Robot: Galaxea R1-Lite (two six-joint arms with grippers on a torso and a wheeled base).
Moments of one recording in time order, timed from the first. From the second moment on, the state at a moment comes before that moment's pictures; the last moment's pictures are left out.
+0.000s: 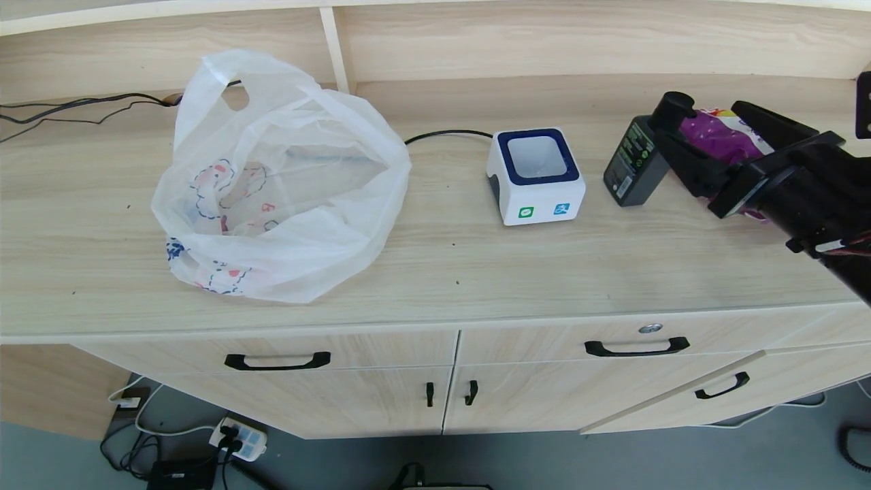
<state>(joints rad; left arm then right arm) 0.00 0.00 0.00 -0.02 0.00 0.02 0.21 1.55 -0.71 -1.26 0.20 -0.15</state>
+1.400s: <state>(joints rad) 0.00 0.00 0.00 -0.03 0.00 0.01 0.13 1.89 -0.95 -1.29 0.19 -0.11</state>
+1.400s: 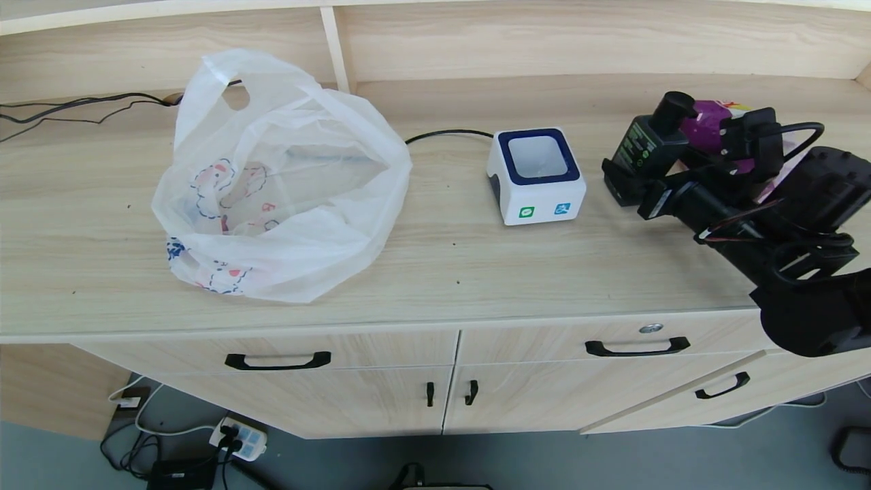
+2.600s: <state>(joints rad) 0.00 0.00 0.00 -0.03 0.00 0.01 0.27 1.67 -0.74 -1.31 0.17 -0.09</state>
